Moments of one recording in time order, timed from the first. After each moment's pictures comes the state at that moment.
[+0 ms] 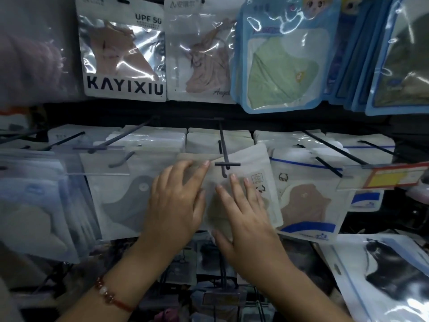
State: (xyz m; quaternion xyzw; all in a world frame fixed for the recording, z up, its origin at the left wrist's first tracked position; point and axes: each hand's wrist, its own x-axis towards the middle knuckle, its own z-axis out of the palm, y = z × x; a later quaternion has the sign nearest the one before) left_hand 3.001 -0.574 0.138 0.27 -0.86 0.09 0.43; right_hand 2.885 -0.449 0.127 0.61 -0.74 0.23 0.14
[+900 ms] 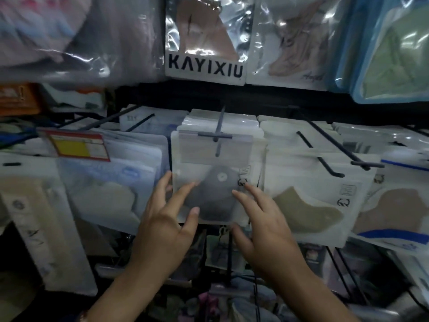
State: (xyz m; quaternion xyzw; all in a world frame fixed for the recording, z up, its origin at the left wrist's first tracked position) left_hand 3.139 -0.638 0.087 0.39 -0.79 -0.19 0.43; right_hand 2.970 -0.528 0.104 0.61 -0.74 0.28 0.07
